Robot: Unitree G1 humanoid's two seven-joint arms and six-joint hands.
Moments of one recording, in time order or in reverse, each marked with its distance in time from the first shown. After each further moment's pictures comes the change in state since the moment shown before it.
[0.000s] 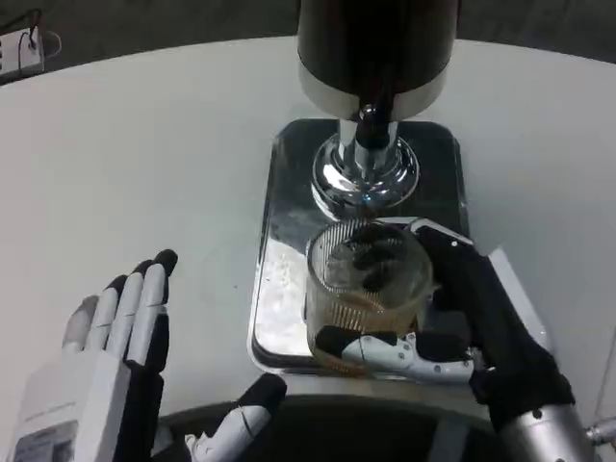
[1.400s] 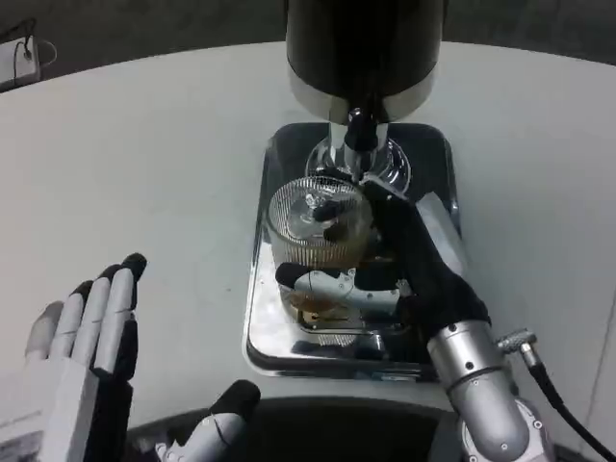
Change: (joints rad) left arm 0.062 0.000 0.058 -0.066 0.003 0.004 -0.020; right arm -0.428 0.037 0.033 0.557 -0.070 -0.046 -0.129
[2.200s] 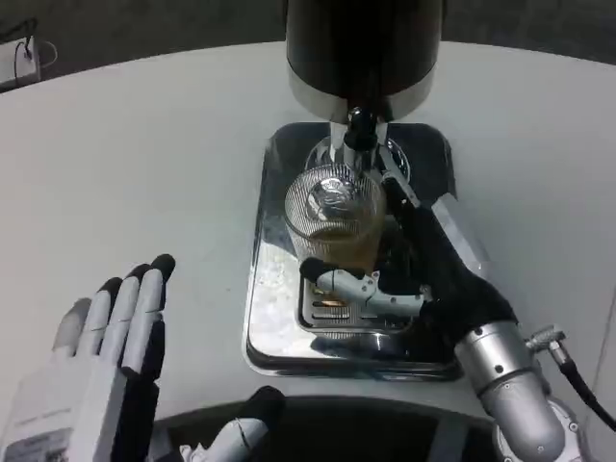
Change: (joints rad) left arm -0.020 0.008 -0.039 0.019 0.033 -0.009 0.000; right arm 0.019 -0.083 -0.018 -0.011 -0.001 -0.055 0.083
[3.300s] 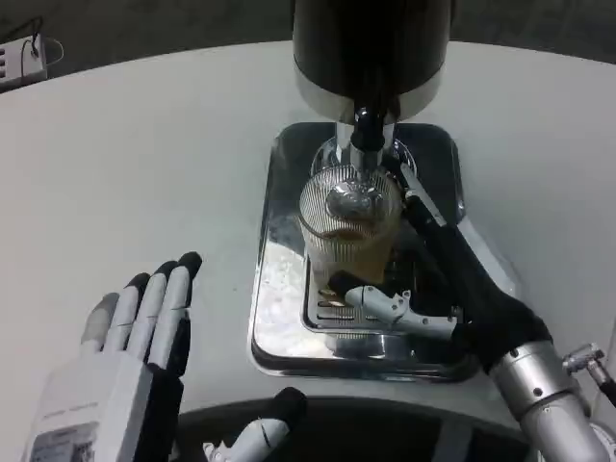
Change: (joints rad) left arm -0.041 0.022 -0.046 0.044 0.005 -0.001 0.022; right arm 0.102 -0.070 -0.044 -0.104 0.011 -0.023 0.057
